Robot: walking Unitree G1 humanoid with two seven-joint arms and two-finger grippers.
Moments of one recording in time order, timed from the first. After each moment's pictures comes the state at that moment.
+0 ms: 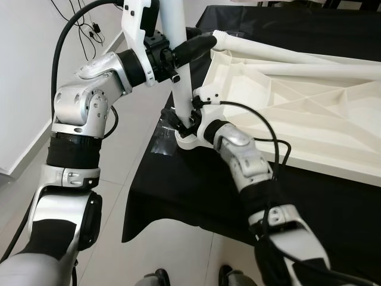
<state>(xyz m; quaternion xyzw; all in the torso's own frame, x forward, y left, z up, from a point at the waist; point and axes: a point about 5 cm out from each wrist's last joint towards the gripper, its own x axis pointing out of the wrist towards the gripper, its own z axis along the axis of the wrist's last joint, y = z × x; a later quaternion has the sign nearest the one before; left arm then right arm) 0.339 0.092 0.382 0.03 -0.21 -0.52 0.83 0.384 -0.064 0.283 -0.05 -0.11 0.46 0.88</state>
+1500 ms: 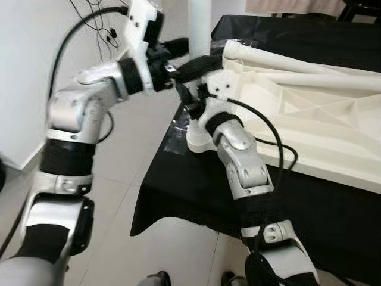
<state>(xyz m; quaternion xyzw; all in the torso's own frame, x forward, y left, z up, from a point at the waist) 0.333 0.118 0.377 0.07 -0.19 -0.50 0.84 0.373 -0.051 0.272 -0.02 -0.14 0.20 0.97</state>
